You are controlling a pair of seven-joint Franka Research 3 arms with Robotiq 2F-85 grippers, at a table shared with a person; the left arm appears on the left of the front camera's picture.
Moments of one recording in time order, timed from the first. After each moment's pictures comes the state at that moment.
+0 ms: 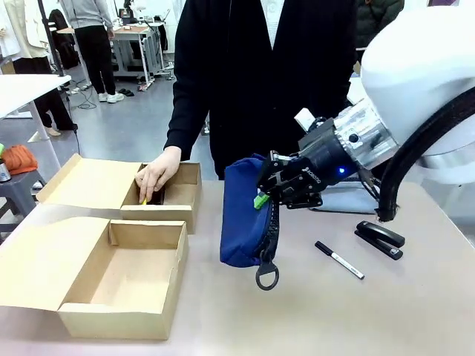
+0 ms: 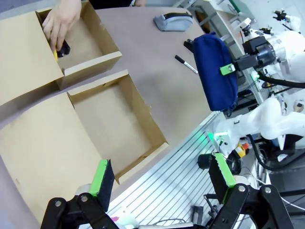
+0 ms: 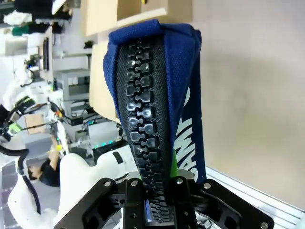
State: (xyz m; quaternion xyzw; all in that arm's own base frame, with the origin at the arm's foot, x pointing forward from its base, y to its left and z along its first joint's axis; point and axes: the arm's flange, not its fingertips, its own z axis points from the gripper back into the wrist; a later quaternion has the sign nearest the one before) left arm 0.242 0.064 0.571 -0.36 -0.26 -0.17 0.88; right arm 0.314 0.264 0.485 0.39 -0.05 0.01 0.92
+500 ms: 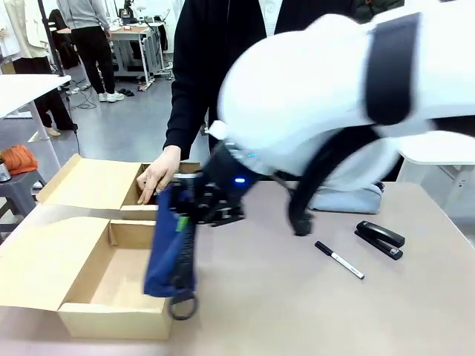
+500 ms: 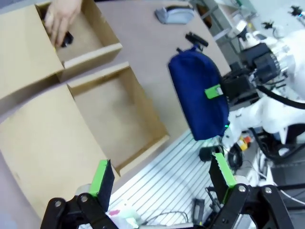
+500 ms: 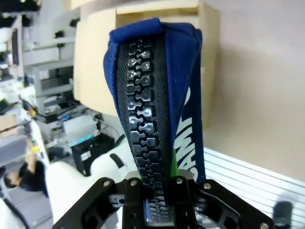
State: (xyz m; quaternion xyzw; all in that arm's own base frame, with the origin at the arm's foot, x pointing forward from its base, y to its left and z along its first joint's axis) left arm 0.237 0.069 0.569 -0.36 -0.24 -0.18 0.88; right arm 0.284 0.425 0.490 0.30 -0.02 0.02 0.95
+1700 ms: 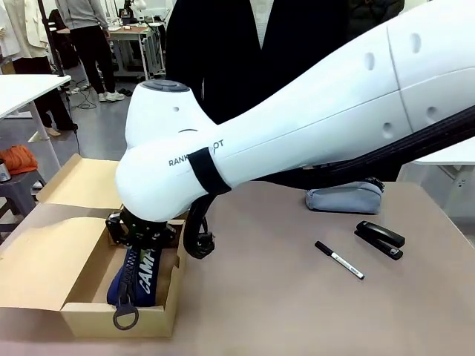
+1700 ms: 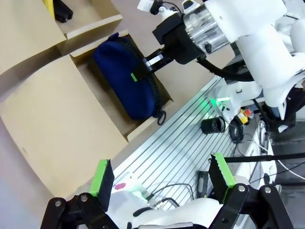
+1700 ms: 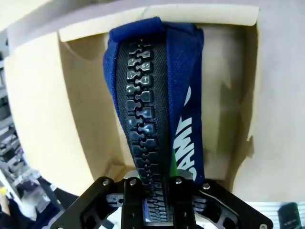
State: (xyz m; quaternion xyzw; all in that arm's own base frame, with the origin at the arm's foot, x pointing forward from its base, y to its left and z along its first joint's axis) left arm 0.222 0.103 0.566 -0.35 -0.20 -0.22 0.89; right arm 0.345 0.571 0.388 0.15 0.01 -0.03 0.99
